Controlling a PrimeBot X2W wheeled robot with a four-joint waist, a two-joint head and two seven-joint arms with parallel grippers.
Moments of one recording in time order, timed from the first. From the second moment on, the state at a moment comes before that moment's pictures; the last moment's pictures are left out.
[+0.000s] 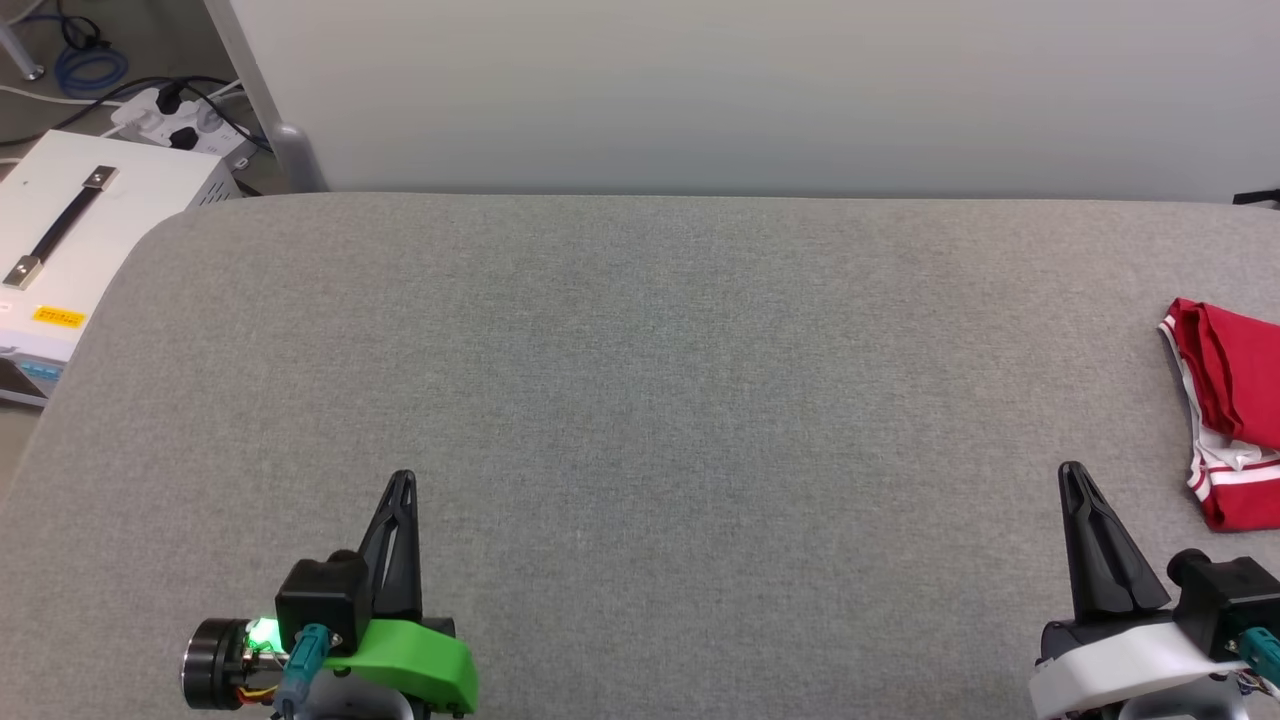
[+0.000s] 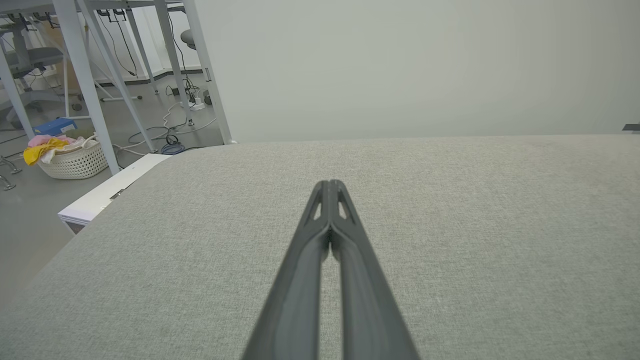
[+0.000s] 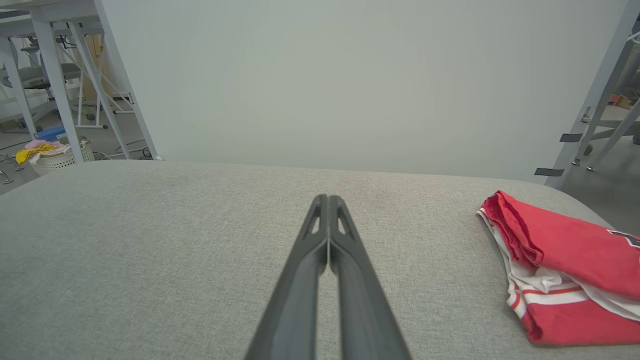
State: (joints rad) left arm 0.04 0.07 -0.06 0.05 -0.05 0.01 -0.19; right arm 0.10 -0.08 -0.03 -0.06 0.12 0.13 -0.20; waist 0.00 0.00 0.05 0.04
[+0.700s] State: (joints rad) left arm 0.04 0.07 -0.05 0.04 -0.04 0.01 -0.15; right arm 0.08 -0.08 -0.02 -0.04 0.09 0.13 -0.15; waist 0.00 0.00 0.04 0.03
